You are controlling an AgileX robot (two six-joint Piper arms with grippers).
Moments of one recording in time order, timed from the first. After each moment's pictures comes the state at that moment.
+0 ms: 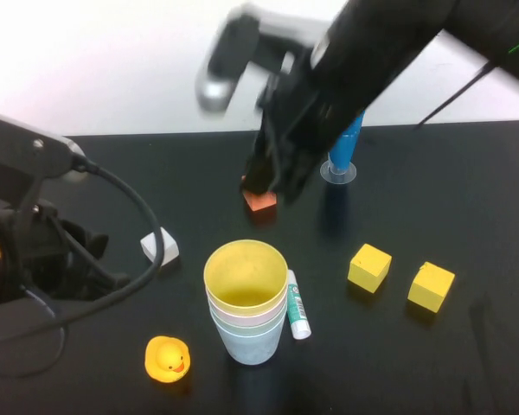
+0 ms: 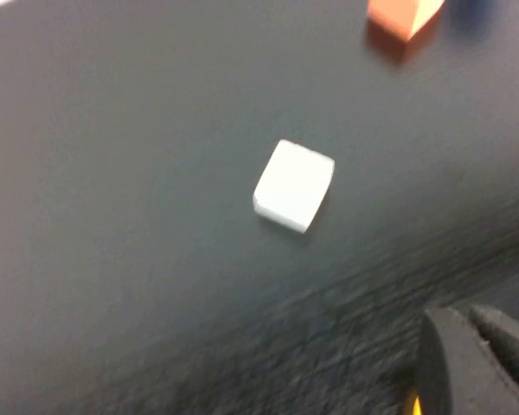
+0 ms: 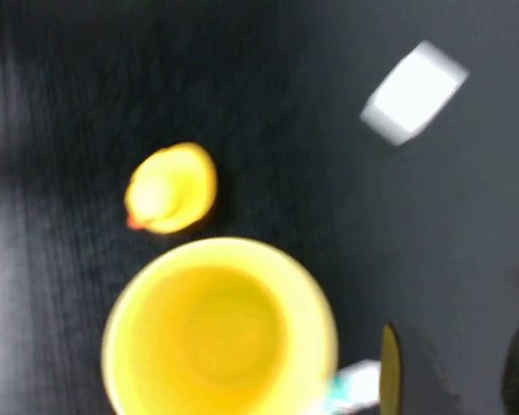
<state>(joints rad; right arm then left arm) 0.64 1.96 -2.07 0.34 1.30 -0.75 -0.38 1.05 -0.85 0.04 0.59 -0.01</state>
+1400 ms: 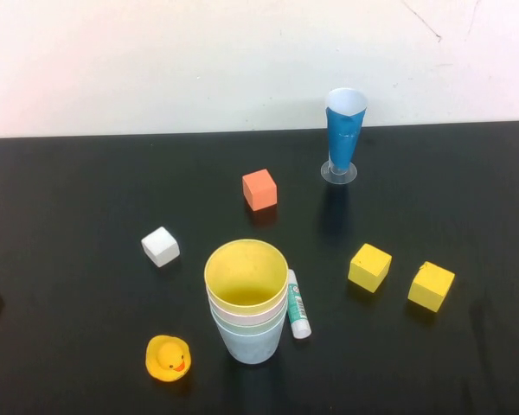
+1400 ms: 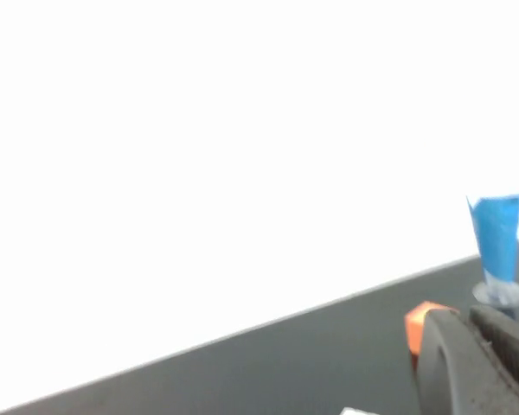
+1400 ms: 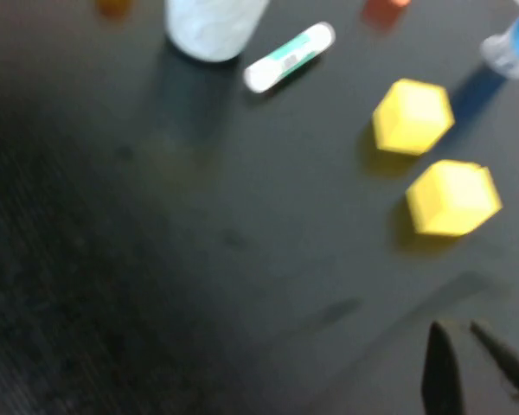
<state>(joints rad) 0.64 0.41 -0.50 0.03 0.80 -0.42 -0.38 0.28 -0.15 -0.29 -0.20 0.40</state>
